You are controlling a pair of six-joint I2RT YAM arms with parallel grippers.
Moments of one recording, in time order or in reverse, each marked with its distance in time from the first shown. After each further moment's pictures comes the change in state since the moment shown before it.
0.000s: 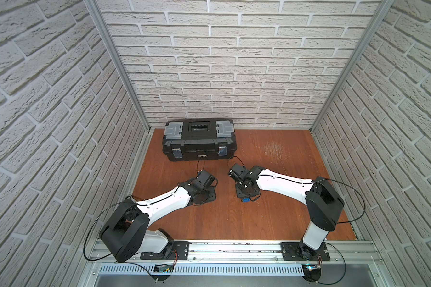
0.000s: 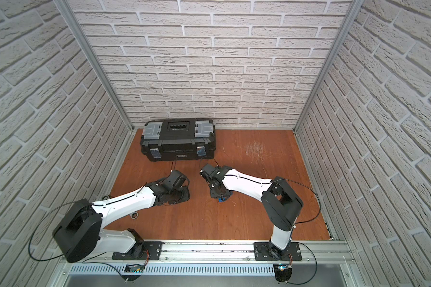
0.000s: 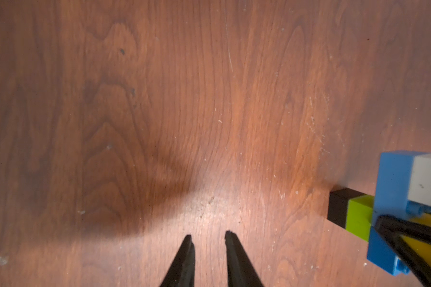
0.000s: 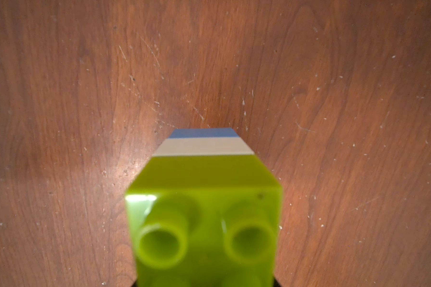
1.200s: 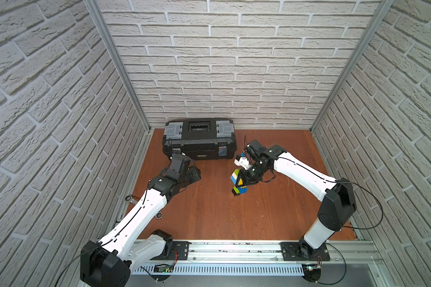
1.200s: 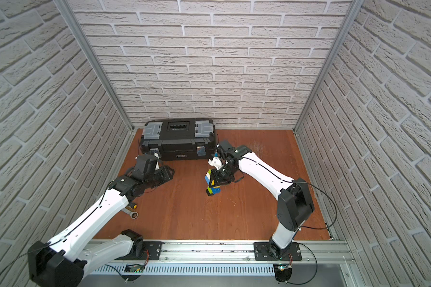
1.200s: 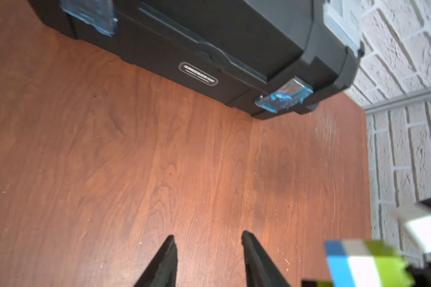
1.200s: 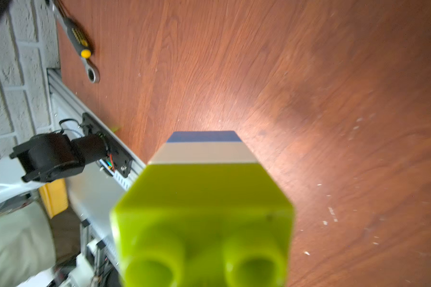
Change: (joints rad) left arm 0.291 -0.294 0.171 -0.166 0.021 0.079; right arm -0.217 -0.072 0.208 -0.183 -0.715 -0.459
